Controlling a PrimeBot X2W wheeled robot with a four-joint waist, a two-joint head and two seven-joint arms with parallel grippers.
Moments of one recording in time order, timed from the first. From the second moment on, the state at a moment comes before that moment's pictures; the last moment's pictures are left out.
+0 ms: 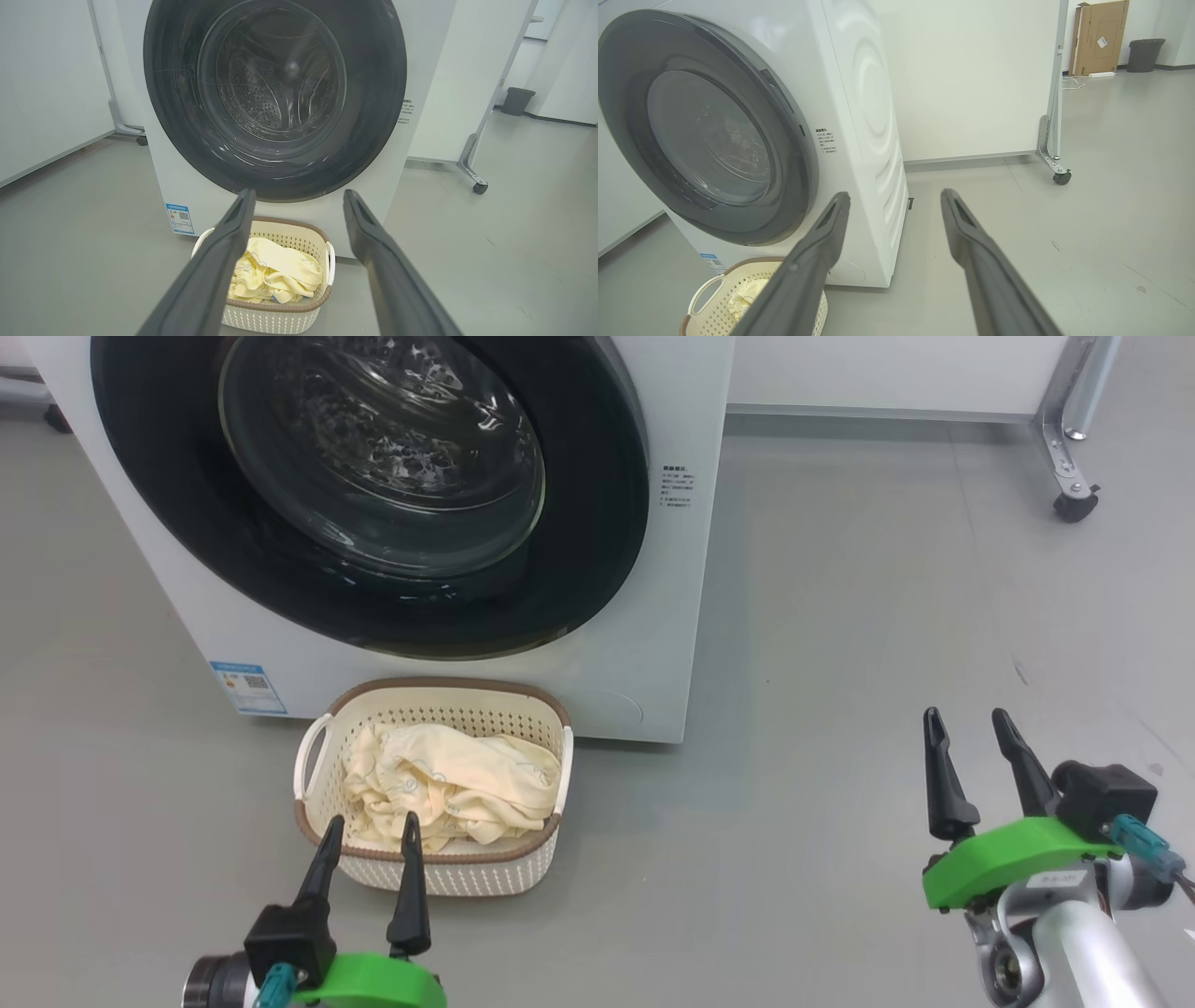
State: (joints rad) left arm -0.06 0.04 -0.23 0.25 -0.19 0.01 -0.25; right arm -0.14 -0.04 0.01 0.36 0.23 0.13 -0.25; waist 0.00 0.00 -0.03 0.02
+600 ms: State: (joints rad) left arm -0.06 0.04 -0.23 0.26 -0.19 0.01 -0.25; right arm -0.14 -0.04 0.04 0.37 0.32 0.13 -0.25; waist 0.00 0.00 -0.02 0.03
